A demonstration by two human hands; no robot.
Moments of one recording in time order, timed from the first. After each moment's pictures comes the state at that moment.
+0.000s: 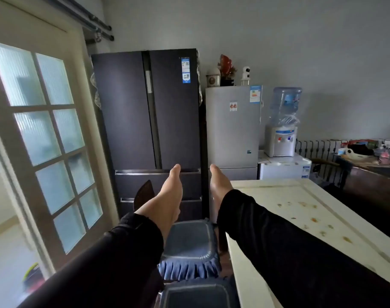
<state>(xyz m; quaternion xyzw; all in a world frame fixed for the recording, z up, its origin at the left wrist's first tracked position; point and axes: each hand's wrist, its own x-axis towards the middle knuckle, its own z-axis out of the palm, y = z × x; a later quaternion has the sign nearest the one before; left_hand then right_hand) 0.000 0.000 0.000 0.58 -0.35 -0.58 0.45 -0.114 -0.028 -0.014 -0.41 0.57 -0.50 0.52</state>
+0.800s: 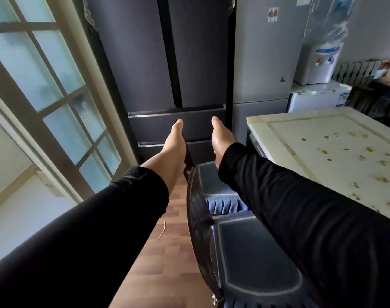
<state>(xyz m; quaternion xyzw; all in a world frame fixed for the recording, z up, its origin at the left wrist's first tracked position) 0.265 -0.124 -0.088 0.61 -0.31 -0.59 0.42 0.163 -0.134 -0.097 -0.32 0.58 -0.50 0.56</state>
